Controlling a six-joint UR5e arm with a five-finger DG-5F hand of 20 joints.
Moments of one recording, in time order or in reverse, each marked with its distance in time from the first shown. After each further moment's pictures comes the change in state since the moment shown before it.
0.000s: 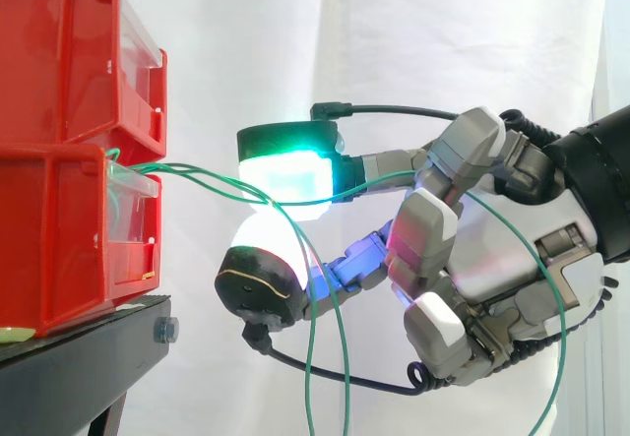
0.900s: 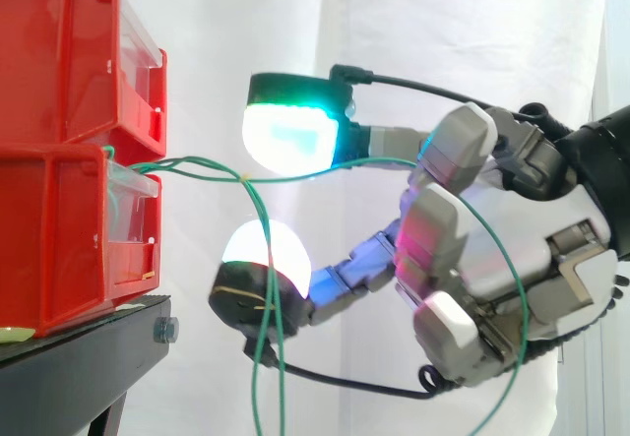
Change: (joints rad) arm 0.006 0.009 -0.014 0.026 -0.018 -0.003
